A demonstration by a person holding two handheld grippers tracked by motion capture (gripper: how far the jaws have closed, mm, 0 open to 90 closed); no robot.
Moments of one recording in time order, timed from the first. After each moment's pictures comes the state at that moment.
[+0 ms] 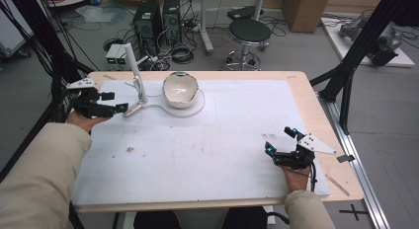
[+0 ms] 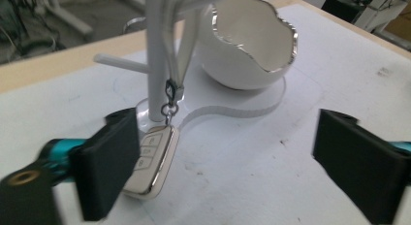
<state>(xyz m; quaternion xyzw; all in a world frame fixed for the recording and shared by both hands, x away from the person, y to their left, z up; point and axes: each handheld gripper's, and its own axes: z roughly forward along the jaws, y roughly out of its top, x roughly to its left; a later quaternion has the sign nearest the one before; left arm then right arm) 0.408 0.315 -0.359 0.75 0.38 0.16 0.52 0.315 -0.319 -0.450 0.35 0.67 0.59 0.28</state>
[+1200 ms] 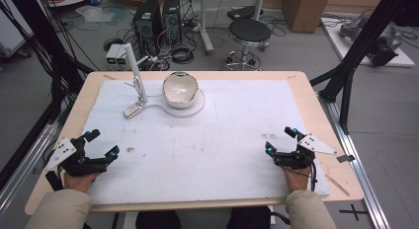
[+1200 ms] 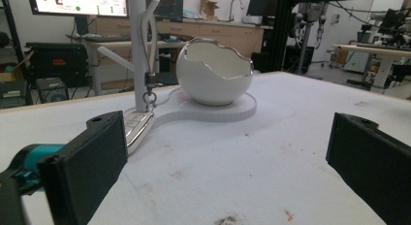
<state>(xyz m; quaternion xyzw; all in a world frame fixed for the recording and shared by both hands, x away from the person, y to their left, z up) 0.278 0.323 -0.447 0.63 0.34 0.30 0.64 0.315 -0.320 -0.450 0.35 0.67 0.60 0.28</state>
